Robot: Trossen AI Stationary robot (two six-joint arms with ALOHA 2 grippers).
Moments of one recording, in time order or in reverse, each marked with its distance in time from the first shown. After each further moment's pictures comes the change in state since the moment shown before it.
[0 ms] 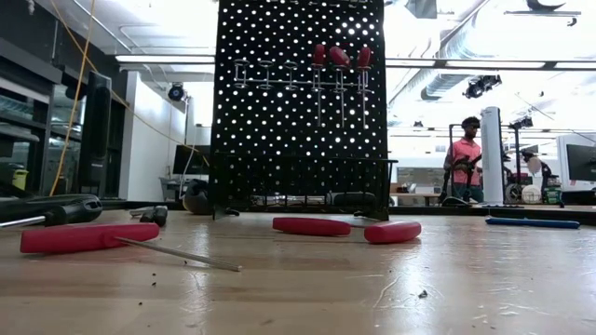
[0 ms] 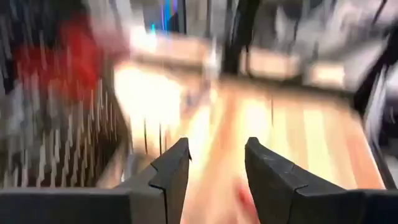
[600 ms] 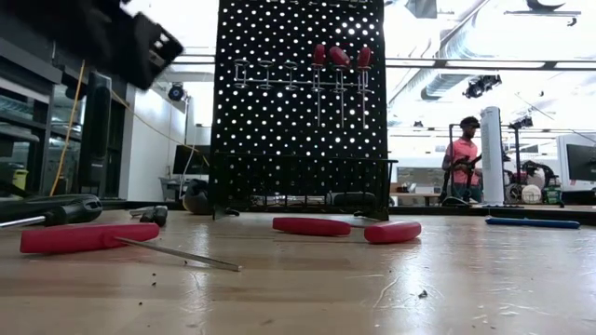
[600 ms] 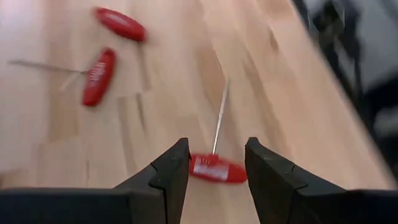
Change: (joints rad) left arm -0.190 -0.010 -0.358 0.018 0.424 0.171; right arm -0.059 0.105 -0.003 -0.841 -0.729 0.874
